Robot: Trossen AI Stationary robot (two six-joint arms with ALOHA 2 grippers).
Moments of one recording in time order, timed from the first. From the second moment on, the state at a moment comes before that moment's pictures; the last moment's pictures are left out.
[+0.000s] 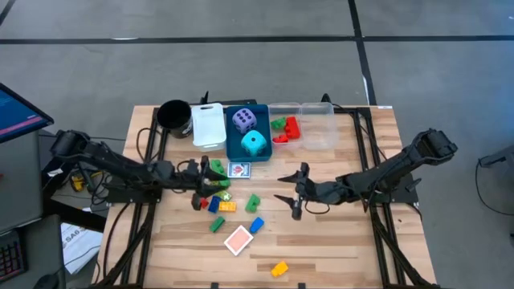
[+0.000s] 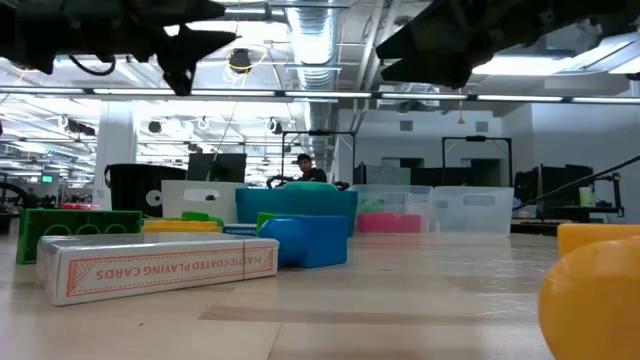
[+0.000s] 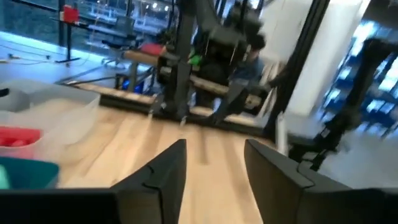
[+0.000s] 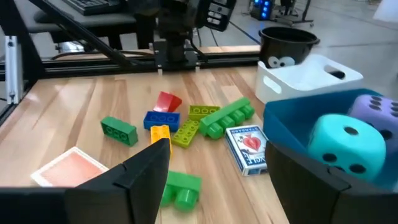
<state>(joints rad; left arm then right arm) -0.24 1.03 0.26 0.81 -0.22 -0.22 0.37 1.39 0.65 0.40 0.59 0.17</state>
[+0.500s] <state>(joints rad) -0.16 1.13 0.29 0.55 -0.44 -0.09 0.36 1.39 0.65 0.26 0.63 0.21</state>
